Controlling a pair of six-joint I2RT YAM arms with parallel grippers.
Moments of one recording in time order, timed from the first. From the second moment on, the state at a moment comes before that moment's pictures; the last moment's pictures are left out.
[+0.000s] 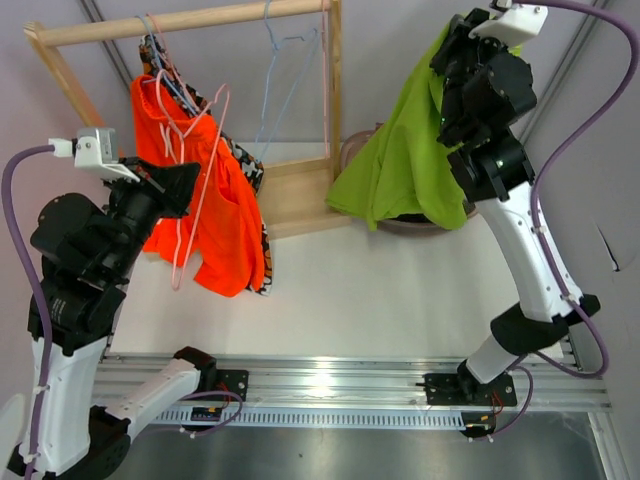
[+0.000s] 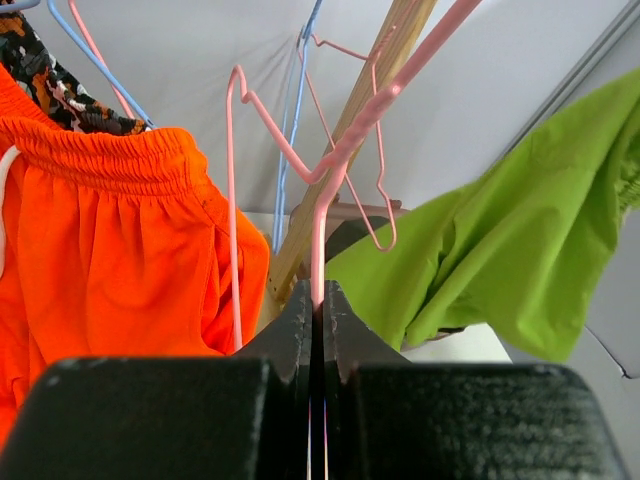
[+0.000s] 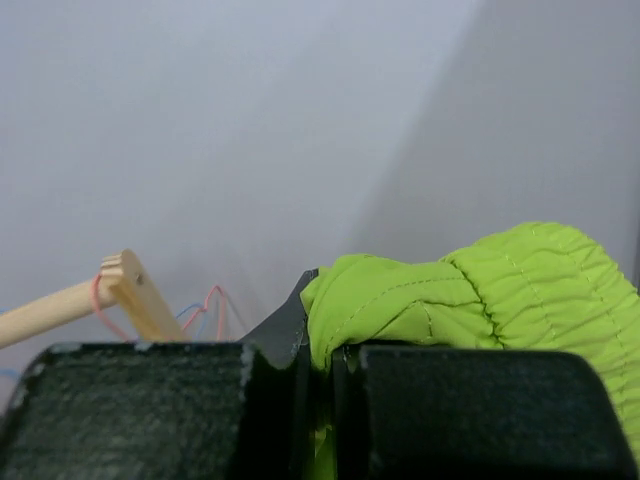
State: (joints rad) left arm -0.38 0.86 1.59 -0.66 -0.09 -0.39; right arm 0.59 1.61 2.22 -0.11 0.69 -0.02
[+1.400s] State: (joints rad) left arm -0.32 1.71 2.26 -0.66 -0.15 -0.32; right arm 0.30 1.19 1.02 0.00 0.16 0.47
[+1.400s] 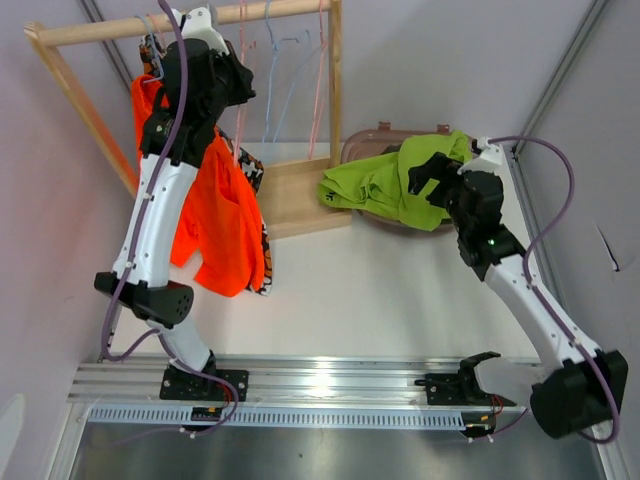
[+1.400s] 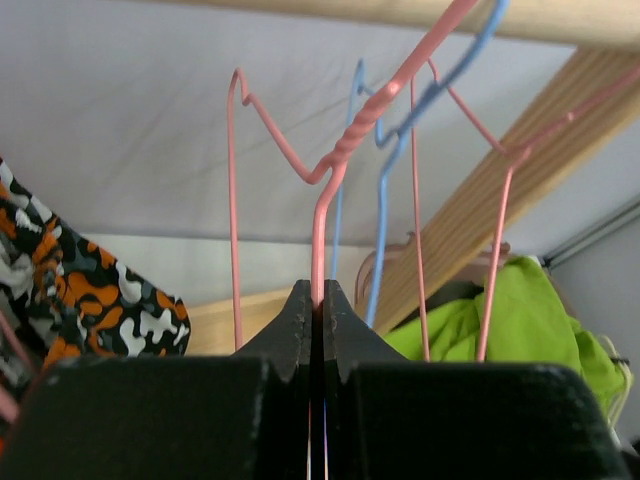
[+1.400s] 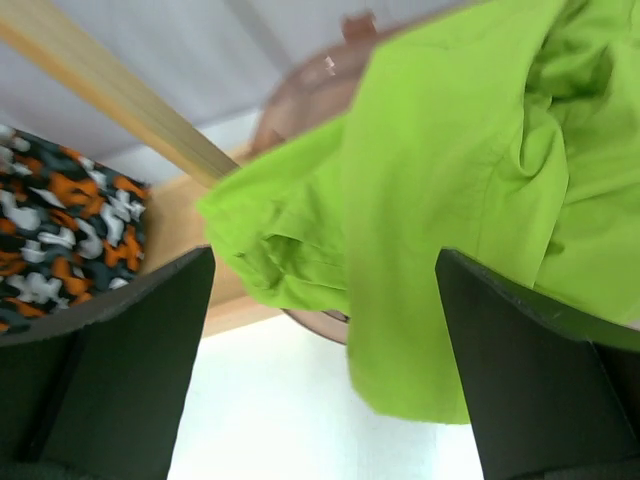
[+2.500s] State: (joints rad) left arm -0.22 1.30 2.20 -0.72 -0.15 -0.37; right arm 0.40 0.92 0.96 -0.18 0.22 0.47
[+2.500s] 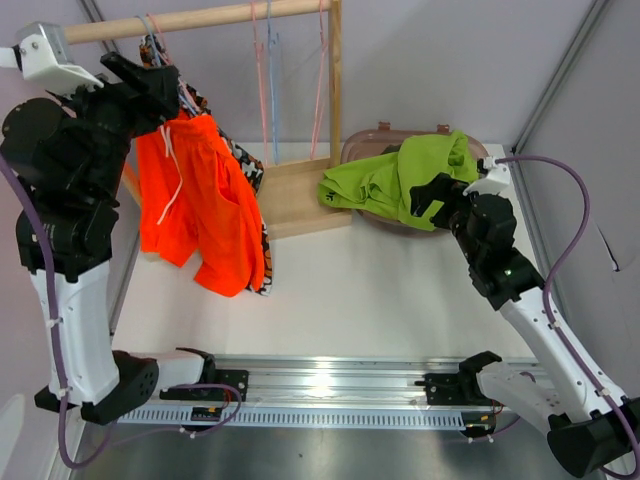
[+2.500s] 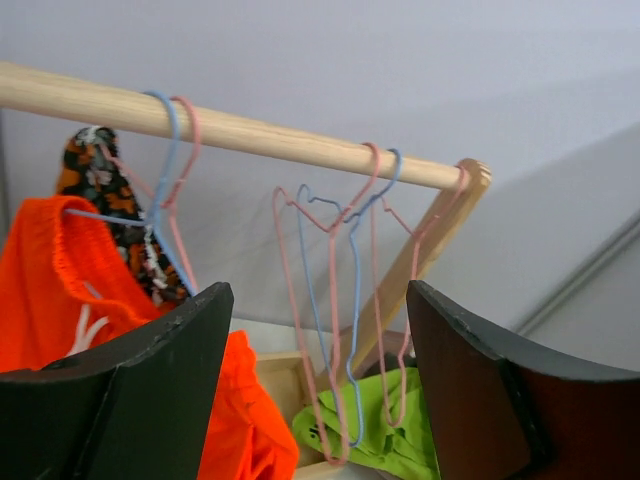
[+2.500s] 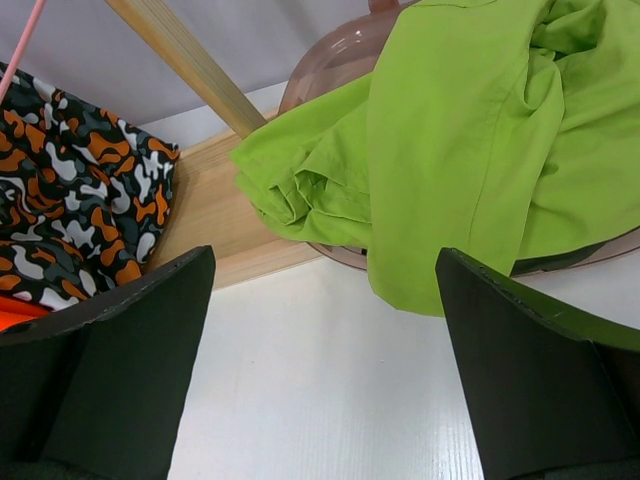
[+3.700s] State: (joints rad) left arm 0.02 1.40 1.82 -0.53 0.04 -0.50; right arm 0.41 0.90 0.91 -0.23 0.24 0.46
